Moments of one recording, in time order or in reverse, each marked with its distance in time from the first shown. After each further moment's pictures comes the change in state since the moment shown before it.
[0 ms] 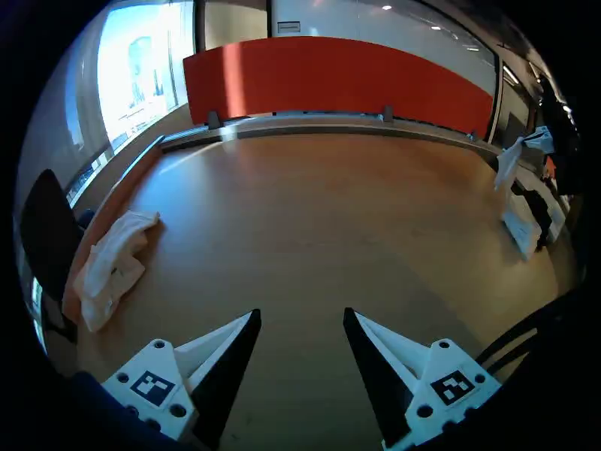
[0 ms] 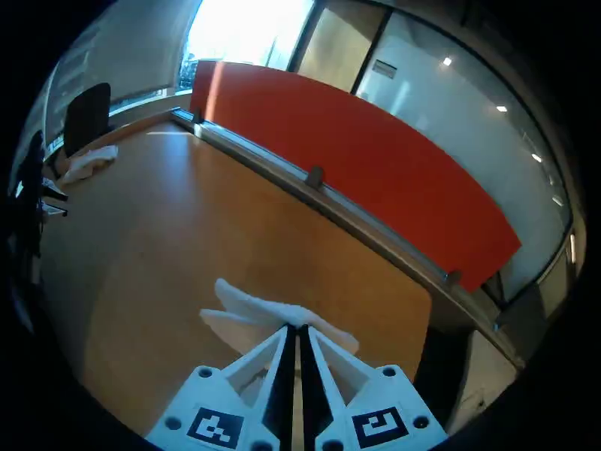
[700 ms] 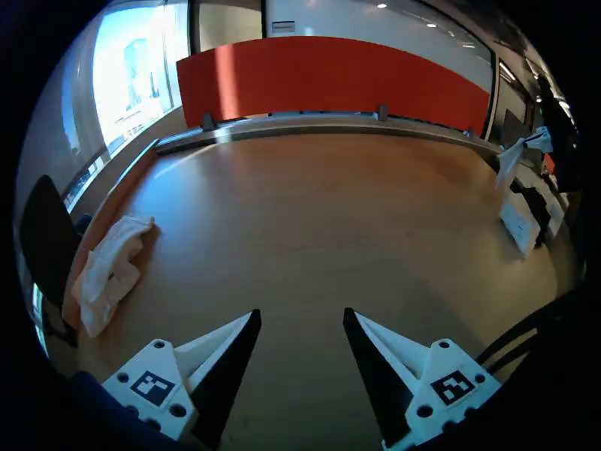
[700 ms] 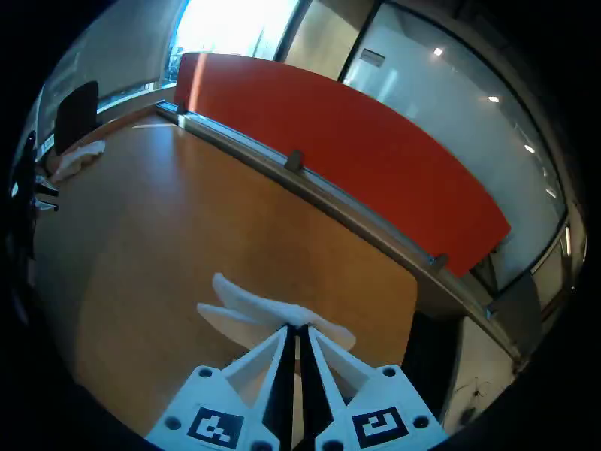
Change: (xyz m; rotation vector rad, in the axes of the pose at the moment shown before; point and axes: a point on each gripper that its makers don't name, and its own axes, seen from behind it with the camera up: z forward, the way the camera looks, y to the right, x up) left arm 0.004 0.009 0.003 -0.011 -0.003 0.017; right arm -0.025 0.030 -0.009 -0.044 -0.045 0.028
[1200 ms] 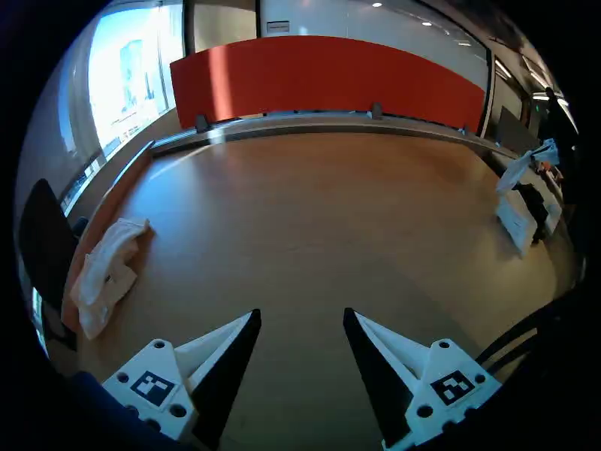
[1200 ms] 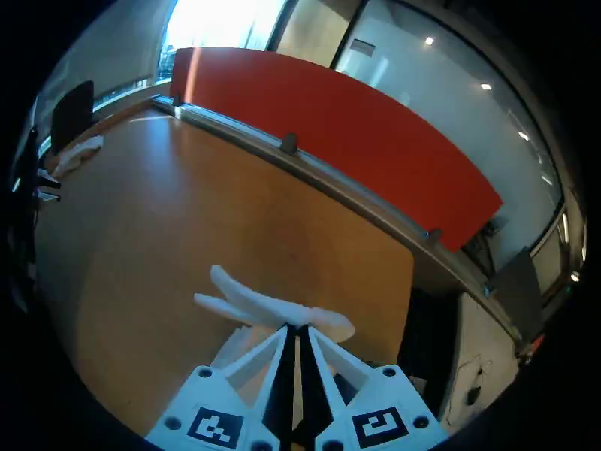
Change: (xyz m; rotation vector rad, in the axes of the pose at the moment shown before) left arm -0.001 0.007 0.000 -0.019 -0.001 0.014; right arm -0.058 -0.006 -0.034 -0.022 -0.053 0.042
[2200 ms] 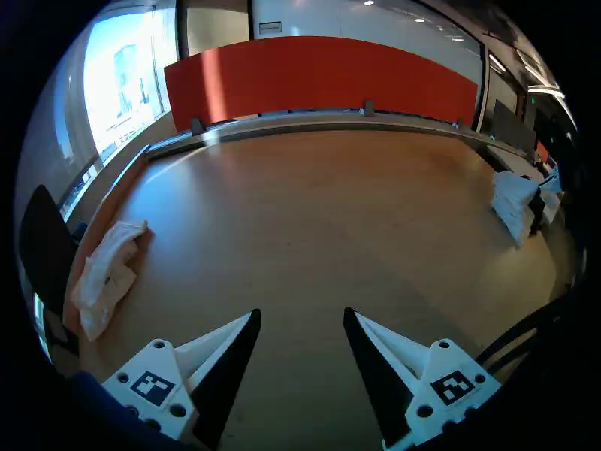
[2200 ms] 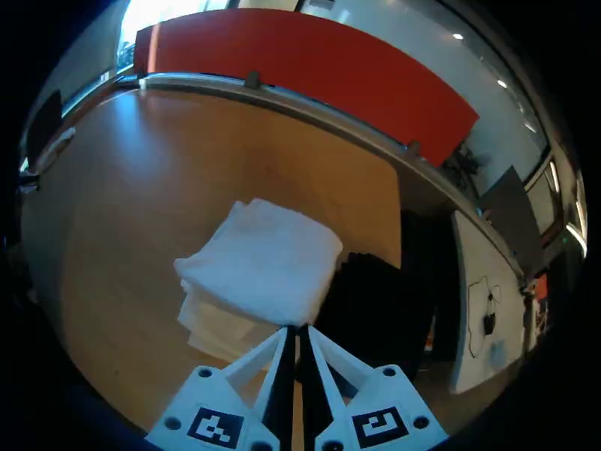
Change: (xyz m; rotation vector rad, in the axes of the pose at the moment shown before) left arm -0.006 0.006 -0.010 -0.006 -0.002 0.029; right arm -0.137 0.003 -0.007 -0.075 -0.202 0.162
